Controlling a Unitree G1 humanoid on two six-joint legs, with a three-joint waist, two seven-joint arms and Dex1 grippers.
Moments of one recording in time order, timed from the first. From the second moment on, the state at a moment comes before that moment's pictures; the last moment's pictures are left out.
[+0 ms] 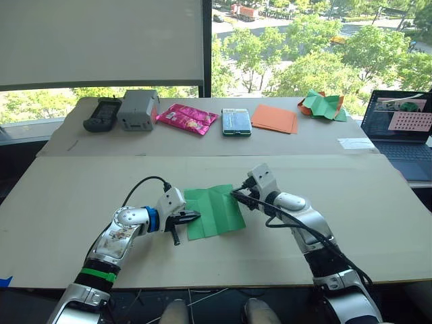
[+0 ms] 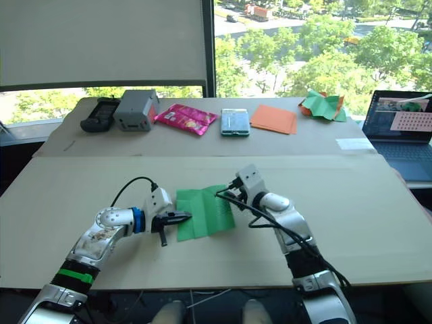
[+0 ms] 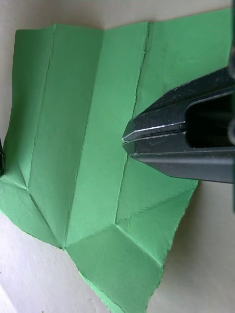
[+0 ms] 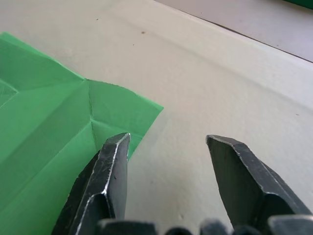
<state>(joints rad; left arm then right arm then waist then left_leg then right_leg) -0.35 0.52 -0.18 0.17 -0.16 0.22 -1.00 -0.50 -0.24 0.16 0.11 0.07 0.60 0.50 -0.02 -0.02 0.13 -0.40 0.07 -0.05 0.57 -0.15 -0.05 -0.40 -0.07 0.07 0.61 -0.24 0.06</state>
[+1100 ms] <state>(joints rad) -0.34 0.53 -0.18 0.15 -0.16 0.23 -1.00 -0.51 -0.16 0.06 0.15 0.27 0.71 0.55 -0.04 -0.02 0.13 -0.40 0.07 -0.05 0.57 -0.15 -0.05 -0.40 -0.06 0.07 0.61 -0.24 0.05</state>
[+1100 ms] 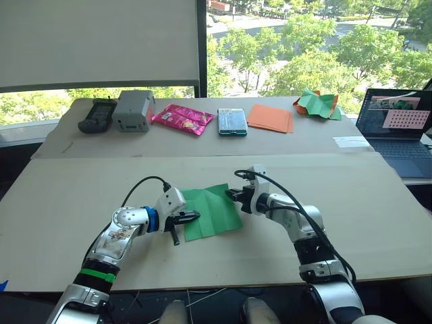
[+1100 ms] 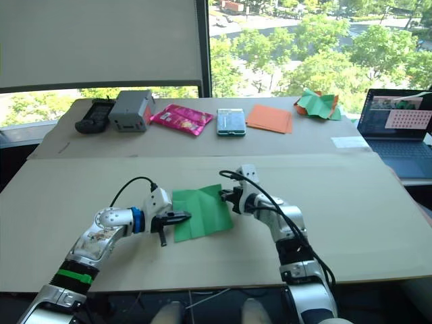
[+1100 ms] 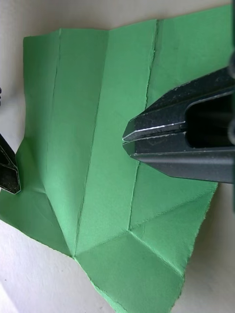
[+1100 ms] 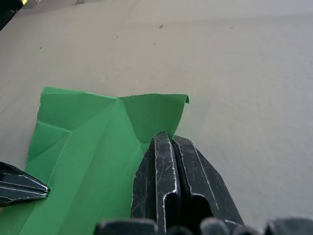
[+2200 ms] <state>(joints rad) -0.62 0.47 -0.18 0.42 -0.17 0.23 -1.07 -0.34 -0.35 0.53 -0.16 -0.32 0.40 0.52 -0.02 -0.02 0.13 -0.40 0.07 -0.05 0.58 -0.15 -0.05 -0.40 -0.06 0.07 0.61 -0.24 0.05</state>
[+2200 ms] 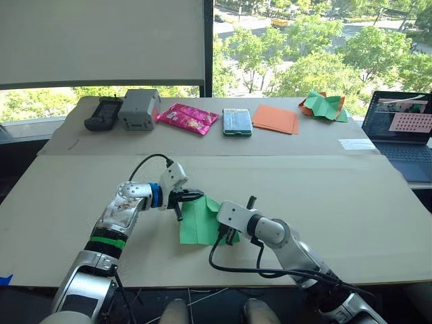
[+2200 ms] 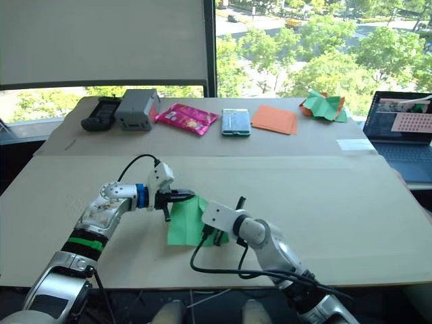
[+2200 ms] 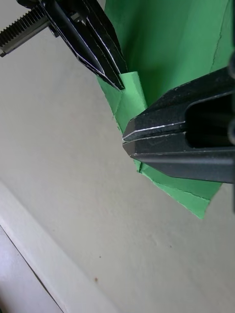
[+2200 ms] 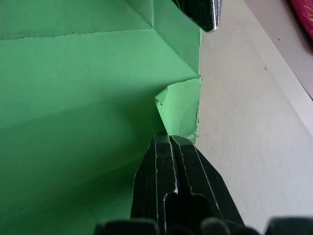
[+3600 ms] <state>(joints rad) -0.75 0.40 -0.26 0.73 0.05 -0.02 -1.09 -0.39 -0.21 0.39 -0.24 -0.21 0.52 0.61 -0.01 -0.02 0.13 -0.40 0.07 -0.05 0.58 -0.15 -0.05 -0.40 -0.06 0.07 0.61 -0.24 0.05</state>
